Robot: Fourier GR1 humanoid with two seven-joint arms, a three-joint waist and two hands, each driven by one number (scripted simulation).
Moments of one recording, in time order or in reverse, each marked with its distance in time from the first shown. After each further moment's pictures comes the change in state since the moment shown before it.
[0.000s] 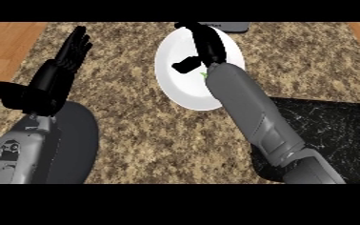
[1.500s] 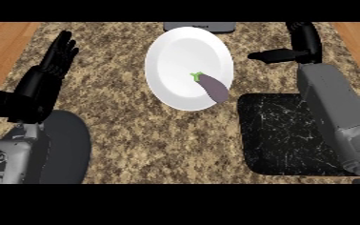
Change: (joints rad) left arm 0.056 0.003 0.052 -0.050 -0.007 -0.001 0.028; right arm 0.200 -0.342 -0.380 -0.022 -0.379 0.374 -0.485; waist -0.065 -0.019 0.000
